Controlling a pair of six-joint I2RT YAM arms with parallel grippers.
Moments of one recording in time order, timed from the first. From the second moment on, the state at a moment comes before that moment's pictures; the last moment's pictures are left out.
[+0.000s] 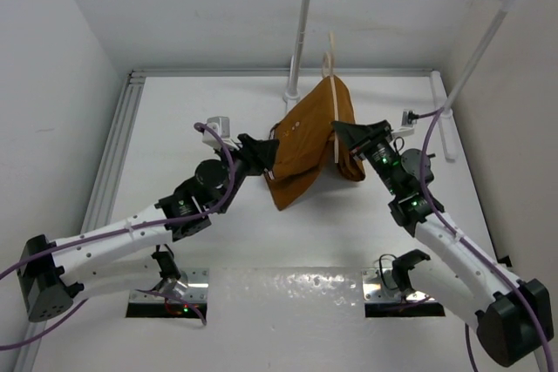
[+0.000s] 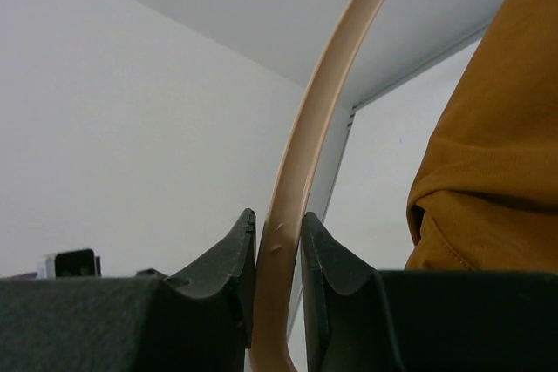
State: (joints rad) left arm -0.98 0.97 0.73 0.23 -0.60 -0.64; right arm 0.42 0.86 0.47 0.55 -0.06 1.09
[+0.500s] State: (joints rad) left arm -0.98 1.01 0.69 0.24 -0.57 -0.66; right arm 0.32 0.91 0.71 0.49 -0.06 1.04
